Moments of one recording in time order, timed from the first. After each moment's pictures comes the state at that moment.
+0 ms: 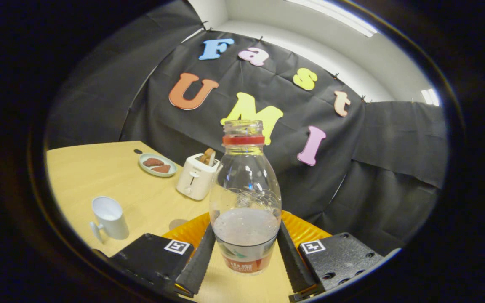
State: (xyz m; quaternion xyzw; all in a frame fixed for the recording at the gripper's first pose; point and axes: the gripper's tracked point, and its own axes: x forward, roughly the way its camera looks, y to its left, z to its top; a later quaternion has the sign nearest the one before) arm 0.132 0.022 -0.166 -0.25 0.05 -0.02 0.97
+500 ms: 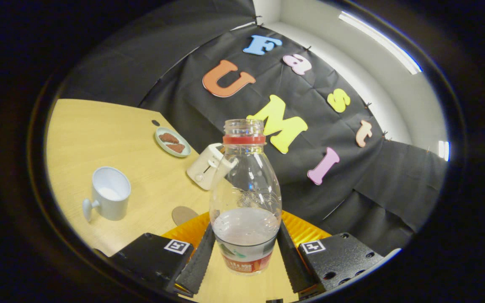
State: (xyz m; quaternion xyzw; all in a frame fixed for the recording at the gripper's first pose) arm 0.135 0.065 -0.202 -0.40 0.06 -0.01 0.92
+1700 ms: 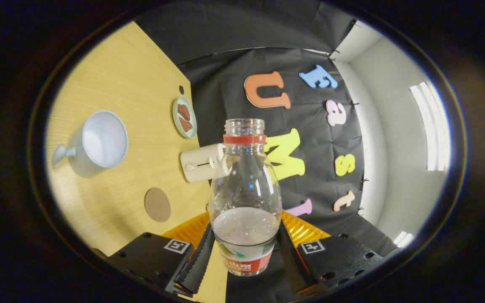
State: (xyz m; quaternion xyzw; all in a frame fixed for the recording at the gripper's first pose) arm 0.147 0.113 -0.198 -0.63 0.00 -0.02 0.77
